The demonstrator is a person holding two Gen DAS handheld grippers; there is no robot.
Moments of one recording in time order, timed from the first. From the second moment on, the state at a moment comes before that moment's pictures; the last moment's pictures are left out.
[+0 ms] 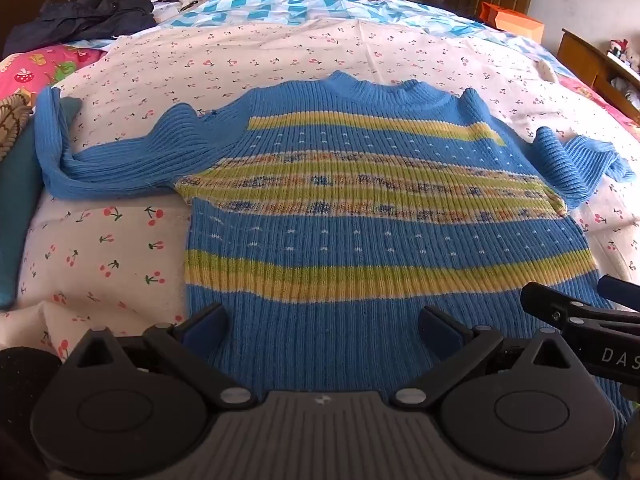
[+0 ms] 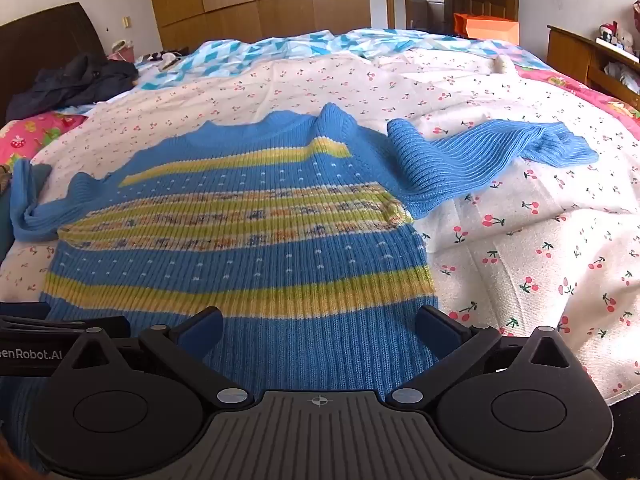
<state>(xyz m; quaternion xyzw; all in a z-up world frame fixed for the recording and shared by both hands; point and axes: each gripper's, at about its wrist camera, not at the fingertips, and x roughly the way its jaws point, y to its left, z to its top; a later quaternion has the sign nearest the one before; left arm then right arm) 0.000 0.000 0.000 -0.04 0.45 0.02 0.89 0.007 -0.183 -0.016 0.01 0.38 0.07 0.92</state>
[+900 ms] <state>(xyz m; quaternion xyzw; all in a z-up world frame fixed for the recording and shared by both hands) 0.009 0.003 -0.018 -0.06 0.50 0.02 0.86 0.010 -0.180 -0.022 0.01 0.40 0.07 0.91</state>
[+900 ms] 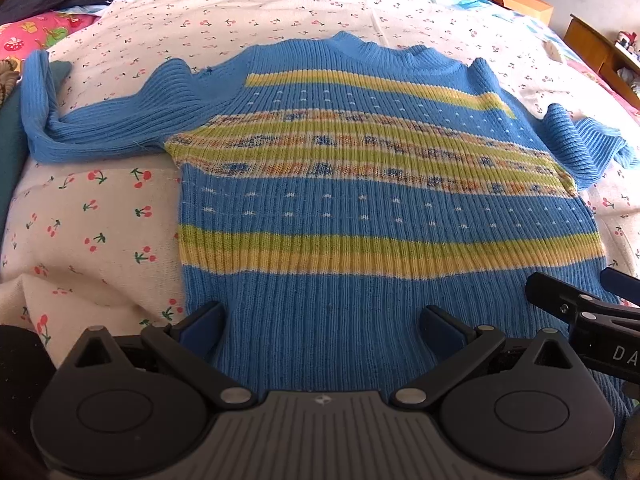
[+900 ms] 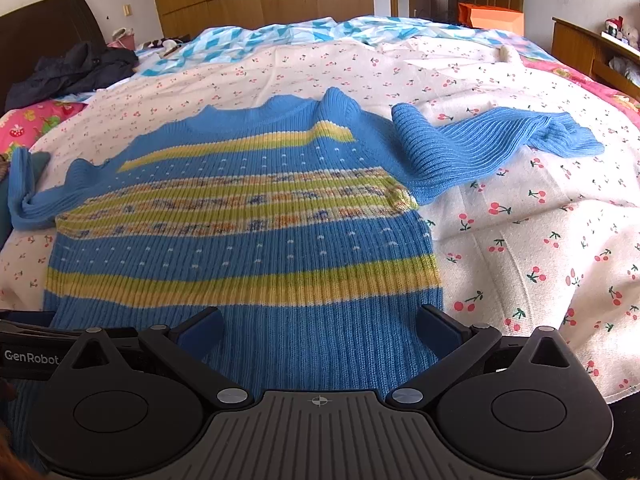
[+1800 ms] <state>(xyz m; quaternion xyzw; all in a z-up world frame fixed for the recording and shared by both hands) 0.008 0.002 -0.017 -0.06 0.50 0.02 0.86 0.015 -0.180 -0.030 0.01 0.42 0.07 0.90</state>
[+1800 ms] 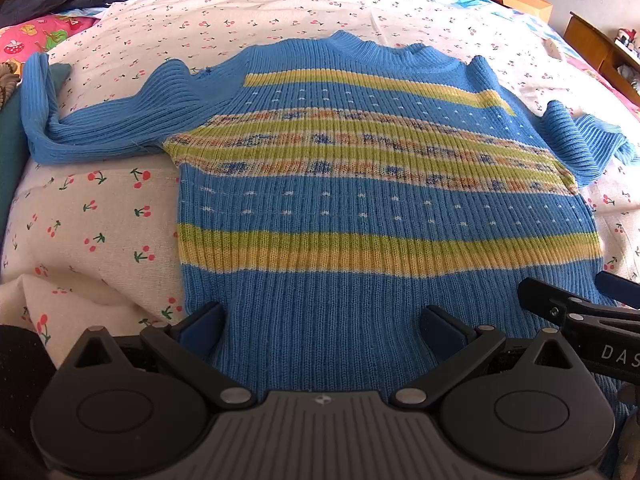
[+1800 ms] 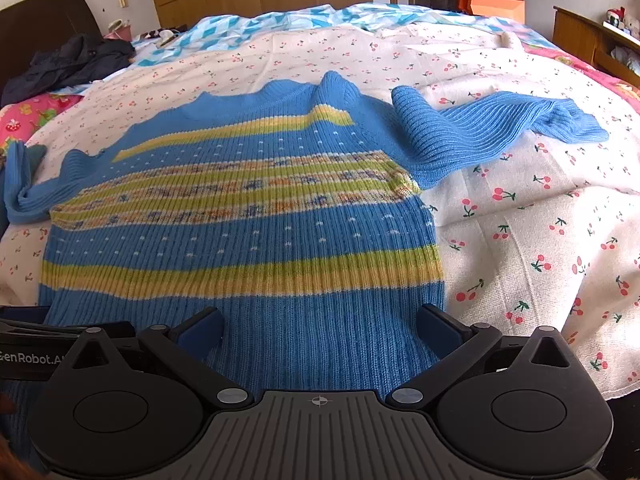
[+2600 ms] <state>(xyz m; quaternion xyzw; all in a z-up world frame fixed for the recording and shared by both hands) 0.003 0.001 -0.008 -0.05 0.48 0.01 0.88 0.010 -0.189 -0.017 0.04 0.39 0.07 0.92</state>
